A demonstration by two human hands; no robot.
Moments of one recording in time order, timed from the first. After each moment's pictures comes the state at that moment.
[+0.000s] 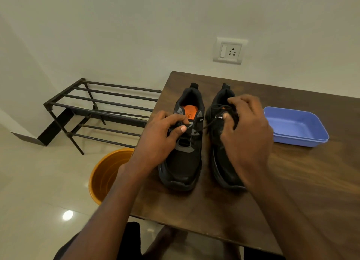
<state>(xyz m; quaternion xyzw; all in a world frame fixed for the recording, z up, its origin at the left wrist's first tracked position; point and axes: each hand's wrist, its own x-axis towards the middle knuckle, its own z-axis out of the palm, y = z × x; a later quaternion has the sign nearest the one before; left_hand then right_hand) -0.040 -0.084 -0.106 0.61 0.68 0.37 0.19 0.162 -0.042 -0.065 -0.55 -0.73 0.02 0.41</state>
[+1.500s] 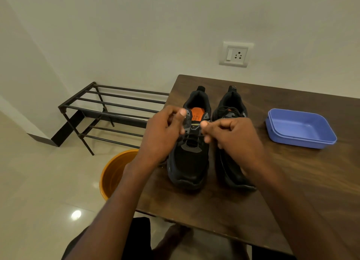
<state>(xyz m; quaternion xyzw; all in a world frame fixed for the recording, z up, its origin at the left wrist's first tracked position) -0.037 -0.102 -0.067 0.54 0.65 0.48 0.22 0.151 -0.061 -0.040 -0.48 -0.67 0.47 0.31</state>
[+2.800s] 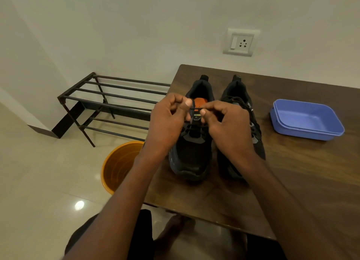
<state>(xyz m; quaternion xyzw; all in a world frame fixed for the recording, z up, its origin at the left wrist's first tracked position) -0.030 -0.095 -0.080 0.51 0.61 0.56 0.24 0.125 -0.051 -0.069 -0.42 -0.77 0.24 0.41</state>
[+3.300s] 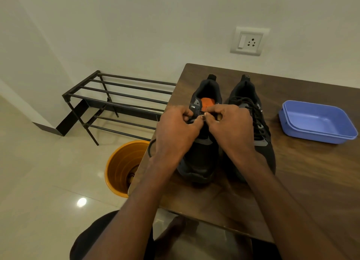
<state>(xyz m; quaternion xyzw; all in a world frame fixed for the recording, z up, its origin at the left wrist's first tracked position) -0.022 -0.093 -0.096 0.50 0.74 0.43 0.13 0.110 -0.035 -0.084 -0.48 -0.79 0.15 0.34</state>
